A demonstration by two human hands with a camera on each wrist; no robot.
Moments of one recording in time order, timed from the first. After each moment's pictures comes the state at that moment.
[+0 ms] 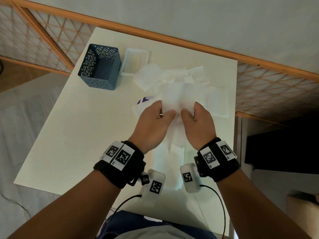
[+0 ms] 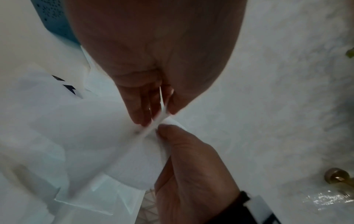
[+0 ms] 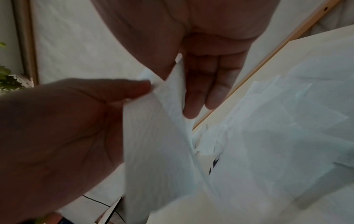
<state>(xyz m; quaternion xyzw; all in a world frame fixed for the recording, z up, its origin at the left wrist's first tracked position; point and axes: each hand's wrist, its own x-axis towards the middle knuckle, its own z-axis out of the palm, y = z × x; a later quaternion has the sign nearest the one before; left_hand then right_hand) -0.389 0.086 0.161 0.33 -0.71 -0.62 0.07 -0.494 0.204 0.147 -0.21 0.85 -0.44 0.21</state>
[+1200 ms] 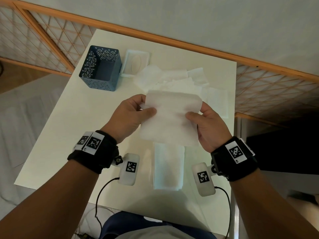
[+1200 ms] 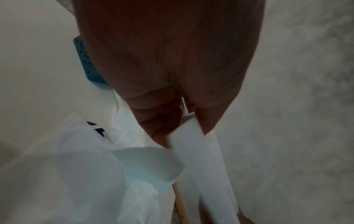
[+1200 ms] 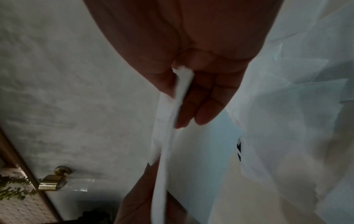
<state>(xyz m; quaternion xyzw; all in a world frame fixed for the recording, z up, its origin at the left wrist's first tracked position) -0.364 0.024 0.153 0.29 -0.61 -0.73 0.08 -0.506 0.220 0.161 -0.06 0.62 -0.66 0.42</state>
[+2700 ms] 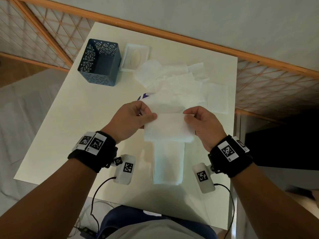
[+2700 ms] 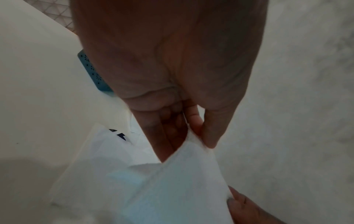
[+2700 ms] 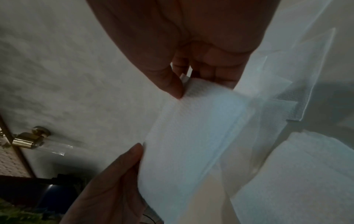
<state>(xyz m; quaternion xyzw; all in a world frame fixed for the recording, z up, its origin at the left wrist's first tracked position) -0.352 0.031 0.137 0.33 -0.66 -0.68 0.03 -0.504 0.231 0.129 -0.11 0.75 -0.54 0.36</state>
